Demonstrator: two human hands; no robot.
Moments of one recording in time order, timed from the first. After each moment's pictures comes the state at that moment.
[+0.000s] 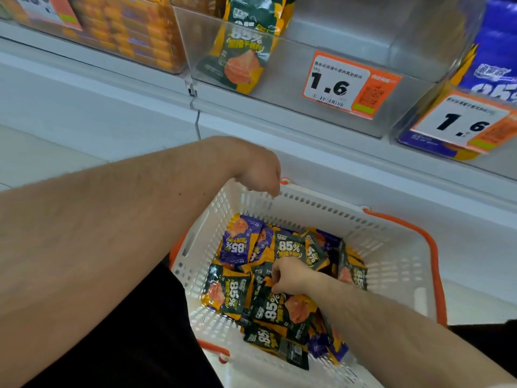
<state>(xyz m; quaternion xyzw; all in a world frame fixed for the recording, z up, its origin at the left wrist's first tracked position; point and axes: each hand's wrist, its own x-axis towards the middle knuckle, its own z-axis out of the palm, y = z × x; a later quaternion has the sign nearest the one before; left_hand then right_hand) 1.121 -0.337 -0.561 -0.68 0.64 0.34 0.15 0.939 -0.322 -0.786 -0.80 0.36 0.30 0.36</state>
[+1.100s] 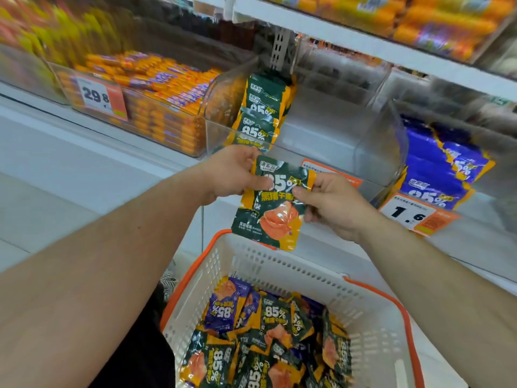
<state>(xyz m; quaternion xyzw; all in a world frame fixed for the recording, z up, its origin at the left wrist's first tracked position) 1.177 -0.319 -0.497 -0.63 0.48 0.43 -0.43 0.986 -0.403 -0.508 -0.71 0.37 -0.20 0.56</state>
